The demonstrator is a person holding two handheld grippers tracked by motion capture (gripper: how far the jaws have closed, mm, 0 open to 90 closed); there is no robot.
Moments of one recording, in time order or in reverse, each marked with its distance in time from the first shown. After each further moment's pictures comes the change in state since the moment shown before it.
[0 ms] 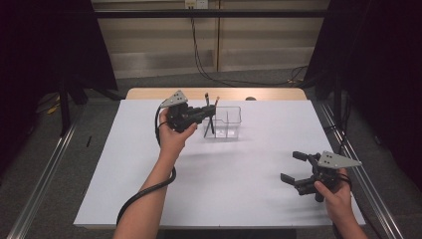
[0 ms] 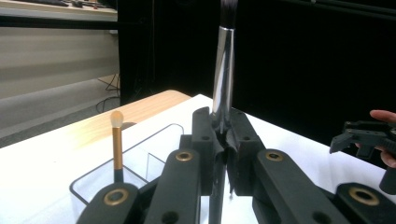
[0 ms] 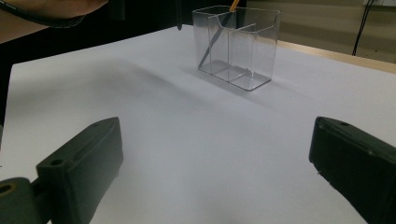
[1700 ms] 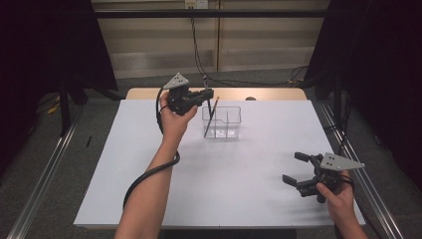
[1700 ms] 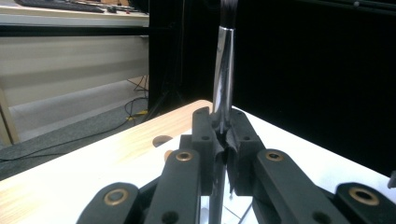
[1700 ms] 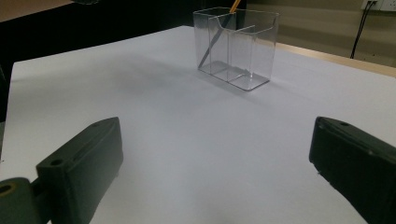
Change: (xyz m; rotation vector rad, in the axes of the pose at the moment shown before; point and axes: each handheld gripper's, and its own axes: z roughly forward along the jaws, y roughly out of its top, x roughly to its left) left arm 0.025 0.032 0.015 0.001 0.115 -0.002; right arm 0.000 -0.002 -0.005 -0.010 -0.001 -0.017
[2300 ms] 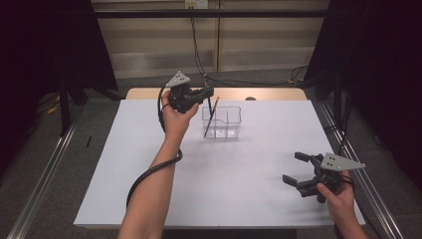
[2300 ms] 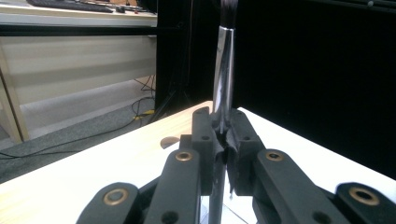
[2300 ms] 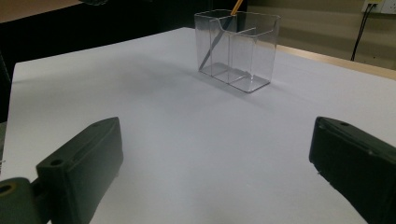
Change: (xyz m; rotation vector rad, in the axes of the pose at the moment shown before) left arm 0.003 -0.001 0.008 0.005 0.030 -0.002; right arm 0.000 0.000 -0.001 -0.004 0.004 -0.003
